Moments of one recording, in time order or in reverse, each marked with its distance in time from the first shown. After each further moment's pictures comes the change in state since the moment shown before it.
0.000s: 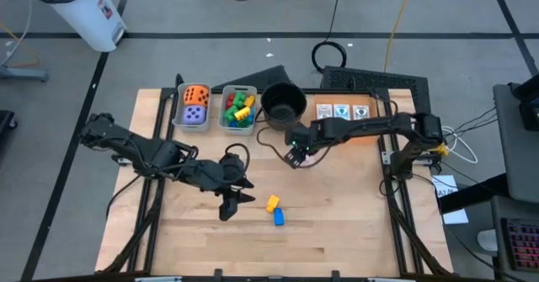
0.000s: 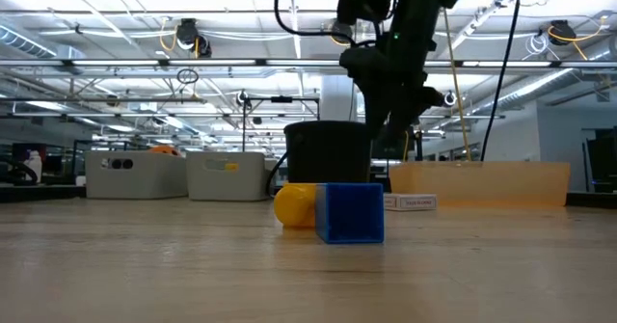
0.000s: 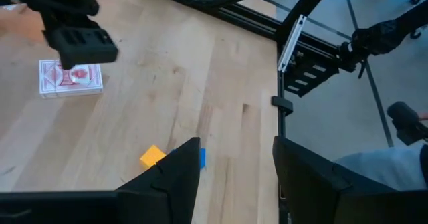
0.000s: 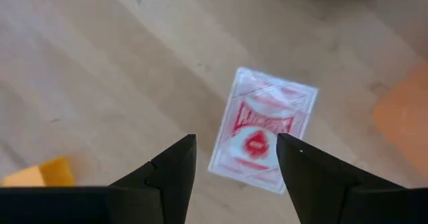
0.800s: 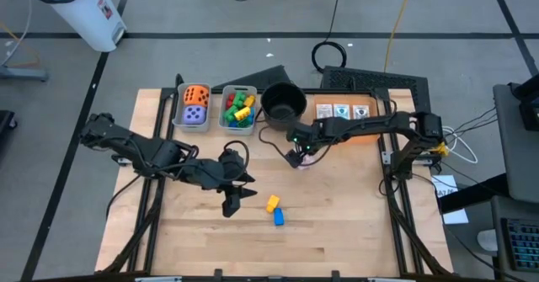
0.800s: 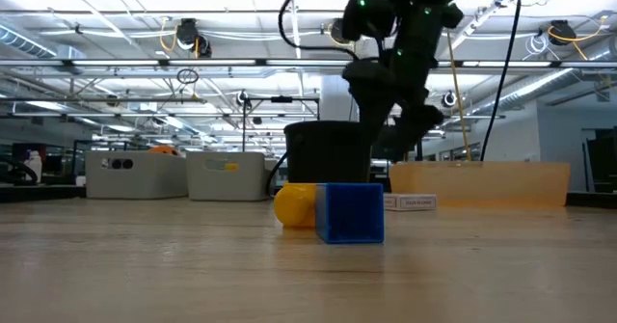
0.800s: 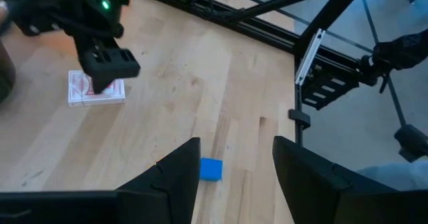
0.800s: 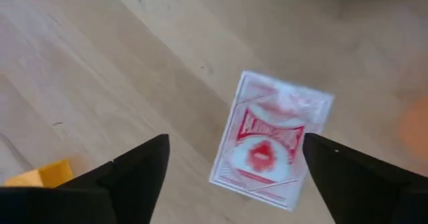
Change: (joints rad) left arm 0.003 0.000 0.000 0.000 -0.077 0.002; right arm -0.049 -0.006 -0.082 0.115 -0.077 -0.037
